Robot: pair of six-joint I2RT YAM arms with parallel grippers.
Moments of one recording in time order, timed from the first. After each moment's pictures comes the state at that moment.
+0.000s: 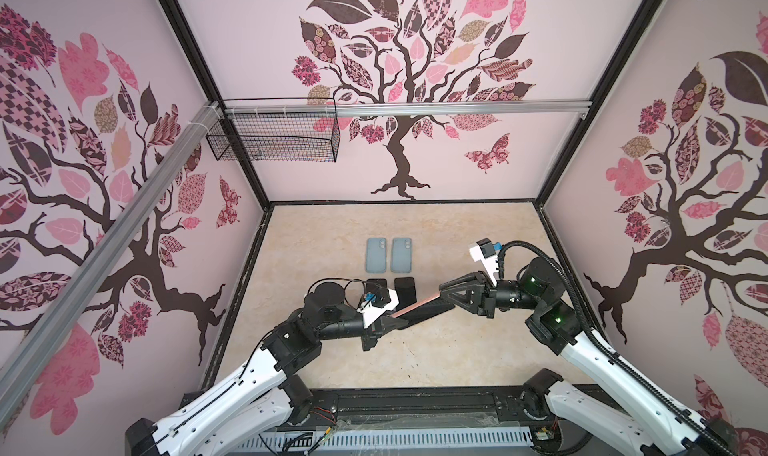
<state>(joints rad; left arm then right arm) -0.80 0.77 0.67 -0.22 0.56 0.16 0.52 0.85 0.70 0.17 -0.97 0.67</state>
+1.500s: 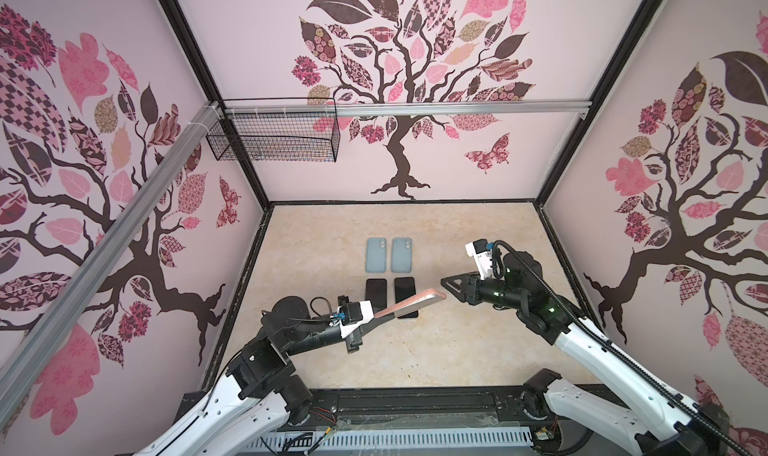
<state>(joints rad) -0.81 0.54 0.68 -0.19 0.44 0.25 0.52 0.89 0.76 -0.27 -0.44 0.53</state>
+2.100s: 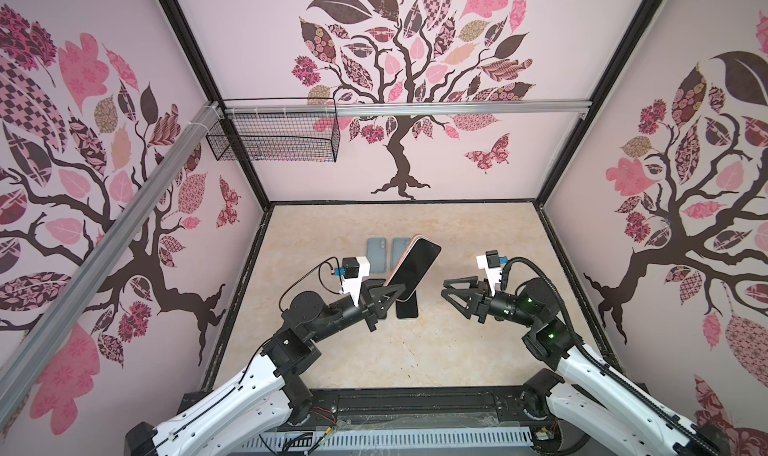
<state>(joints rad) -0.81 0.74 0.59 0.32 0.33 -0.43 0.53 0.75 0.46 0.40 -0.72 0.65</state>
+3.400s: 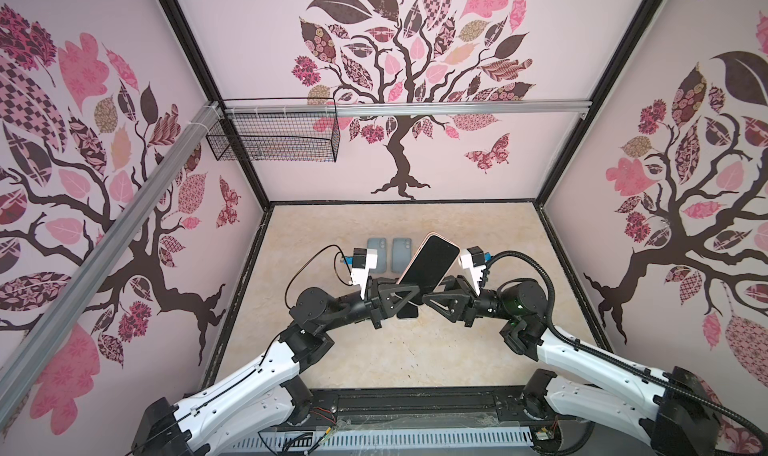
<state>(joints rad) -0.81 0.87 0.59 0.61 0.54 -0.71 0.76 0.99 0.54 0.87 -0.72 0.81</state>
